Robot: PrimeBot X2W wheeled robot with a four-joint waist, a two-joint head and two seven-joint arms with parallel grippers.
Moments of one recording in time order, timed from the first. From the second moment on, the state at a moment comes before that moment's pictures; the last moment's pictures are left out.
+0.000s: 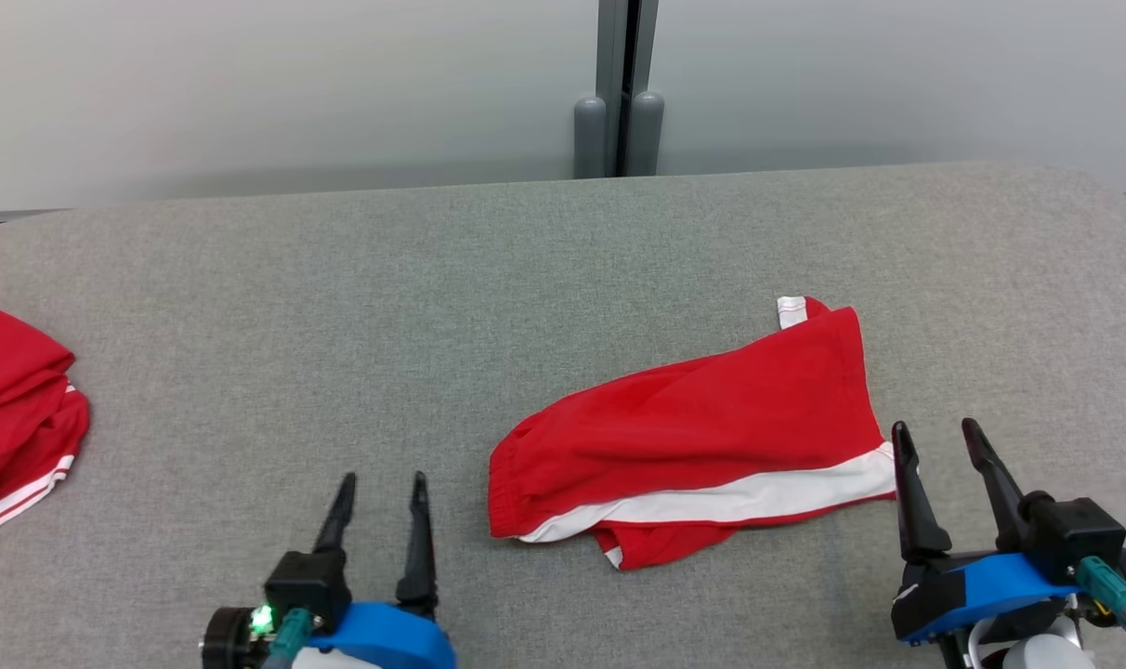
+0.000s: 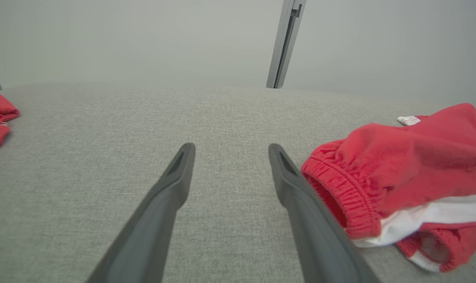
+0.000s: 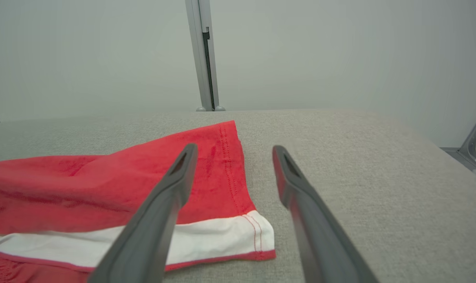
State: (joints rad) left arm -0.07 0.05 -0.24 0.37 -0.23 0.05 -0.26; right arm -0.12 -0.05 -0.08 0.30 0.09 0.13 -0.26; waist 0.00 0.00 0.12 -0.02
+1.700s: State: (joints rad) left arm -0.30 0.05 -0.37 0.66 -0.34 0.09 -0.26; right arm -0.18 -0.05 -0.02 0.35 0.13 0.13 -0.26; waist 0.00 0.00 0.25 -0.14
